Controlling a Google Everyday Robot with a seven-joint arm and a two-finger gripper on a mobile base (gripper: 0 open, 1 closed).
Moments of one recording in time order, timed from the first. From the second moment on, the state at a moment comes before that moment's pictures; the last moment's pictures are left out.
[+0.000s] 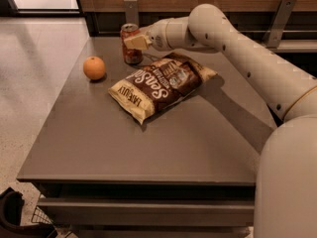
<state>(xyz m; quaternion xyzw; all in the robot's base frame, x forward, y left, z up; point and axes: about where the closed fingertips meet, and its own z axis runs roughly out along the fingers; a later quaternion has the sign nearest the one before) 0.793 0.056 0.892 -0.40 0.71 0.26 0.52</state>
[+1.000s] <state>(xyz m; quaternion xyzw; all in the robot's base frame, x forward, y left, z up) 0.781 0.006 0.967 -0.41 0.69 0.25 0.54</state>
